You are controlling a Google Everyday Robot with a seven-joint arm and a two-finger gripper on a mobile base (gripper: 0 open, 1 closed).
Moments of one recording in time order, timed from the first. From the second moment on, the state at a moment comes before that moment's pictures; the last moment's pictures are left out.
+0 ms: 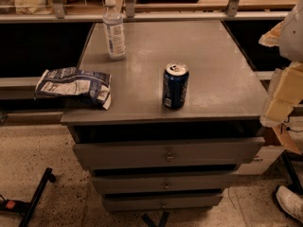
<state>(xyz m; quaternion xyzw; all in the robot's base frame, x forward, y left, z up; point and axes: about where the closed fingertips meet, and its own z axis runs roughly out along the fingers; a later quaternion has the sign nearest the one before) 0.438 -0.217 0.976 -0.60 0.78 -0.03 0.16</state>
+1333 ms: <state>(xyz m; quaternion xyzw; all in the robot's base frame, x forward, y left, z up) 0.527 -0.205 0.988 -0.56 0.79 0.02 0.25</state>
